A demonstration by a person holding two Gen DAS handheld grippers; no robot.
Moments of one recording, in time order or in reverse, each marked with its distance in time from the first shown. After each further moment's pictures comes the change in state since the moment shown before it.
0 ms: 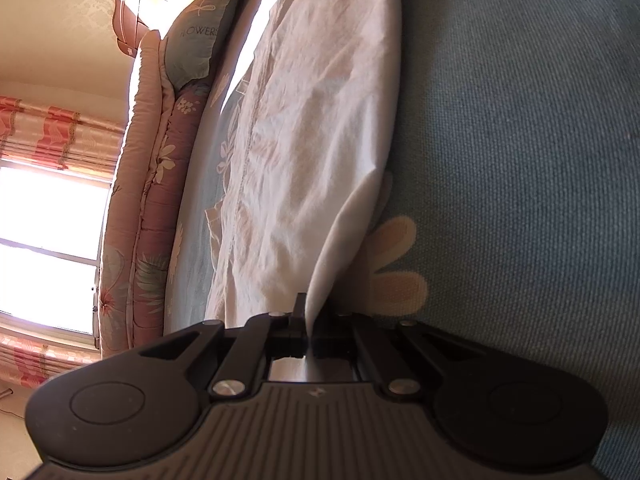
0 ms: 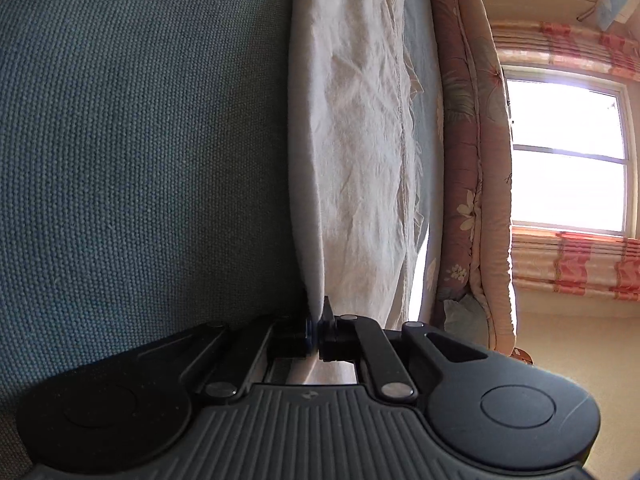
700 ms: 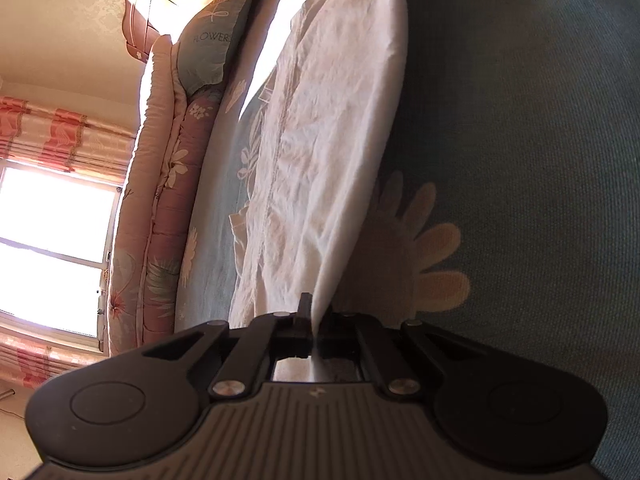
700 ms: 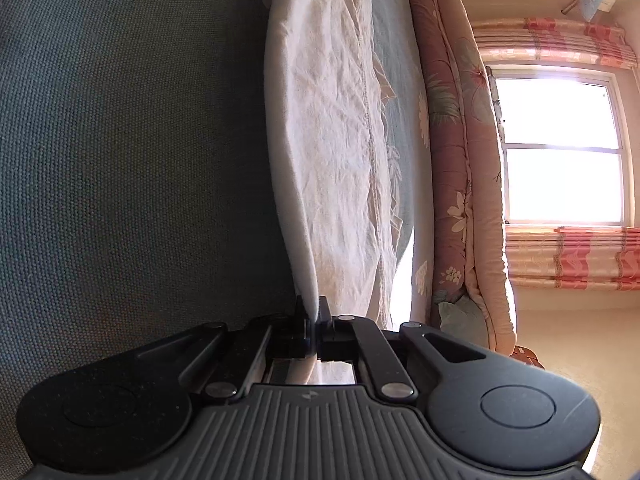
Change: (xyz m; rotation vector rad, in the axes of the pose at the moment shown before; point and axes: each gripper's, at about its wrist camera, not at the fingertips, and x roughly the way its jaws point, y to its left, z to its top) left arm -0.012 0.030 -0.001 -0.021 -0.025 0.020; right arm 0.001 -0.035 -0.003 0.076 -0.041 0.000
